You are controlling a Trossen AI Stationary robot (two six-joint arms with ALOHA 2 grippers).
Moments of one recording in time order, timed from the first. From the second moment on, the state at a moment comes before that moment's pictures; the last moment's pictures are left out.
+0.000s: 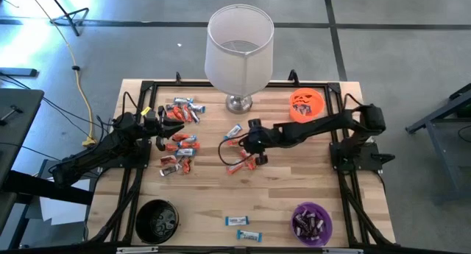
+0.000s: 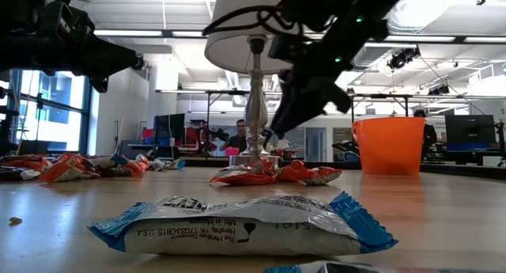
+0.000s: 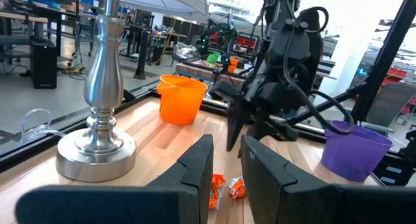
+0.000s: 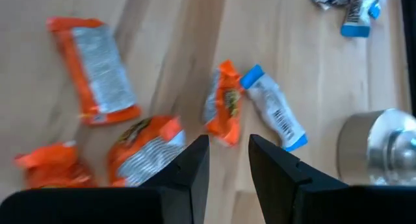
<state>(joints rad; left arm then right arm) 0.54 0.01 0.01 0.06 0.36 -0.23 0.00 1.72 1.04 -0.20 0.19 -0.40</state>
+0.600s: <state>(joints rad) 0.54 0.01 0.01 0.06 0.36 -0.23 -0.11 1.86 1.30 -0.38 0.19 -0.27</state>
